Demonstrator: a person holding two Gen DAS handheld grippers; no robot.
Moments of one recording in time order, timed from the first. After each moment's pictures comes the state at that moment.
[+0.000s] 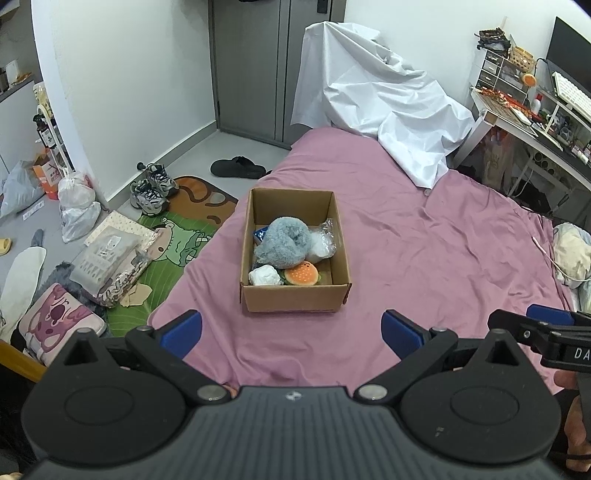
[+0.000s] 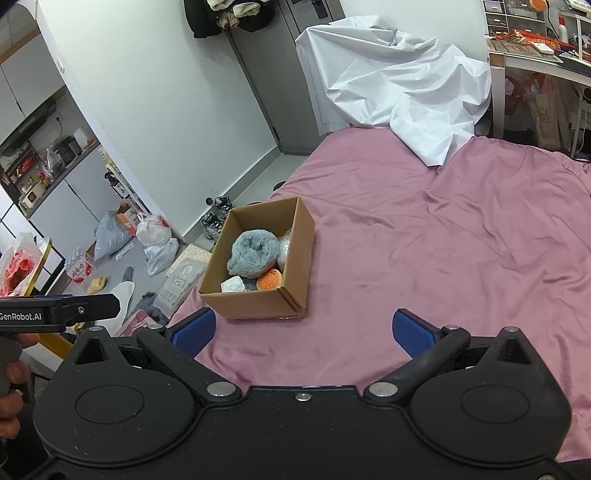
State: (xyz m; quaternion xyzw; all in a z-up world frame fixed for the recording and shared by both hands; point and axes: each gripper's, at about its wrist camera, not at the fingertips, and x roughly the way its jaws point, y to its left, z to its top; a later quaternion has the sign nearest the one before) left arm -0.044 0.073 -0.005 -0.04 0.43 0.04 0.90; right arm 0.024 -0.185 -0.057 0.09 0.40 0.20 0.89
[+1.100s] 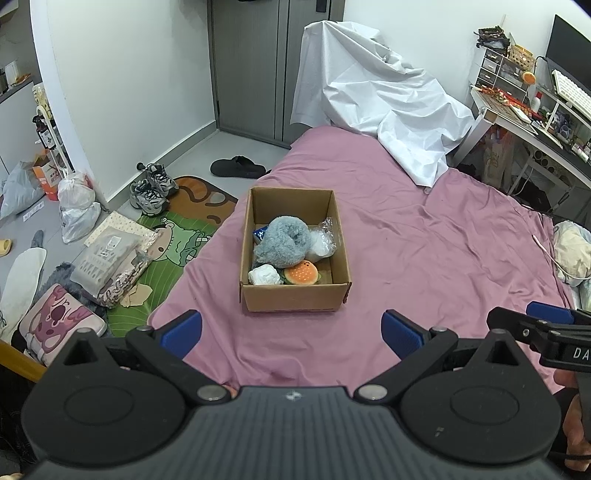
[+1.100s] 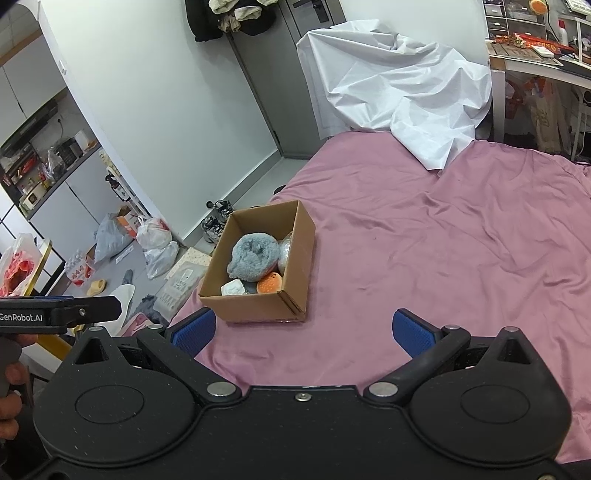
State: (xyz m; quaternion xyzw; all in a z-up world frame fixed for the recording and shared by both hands) left arm -0.043 0.071 -0.005 -0.04 0.43 0.05 0.90; right arm 0.025 -0.184 -0.059 0.09 0.39 0.20 0.89
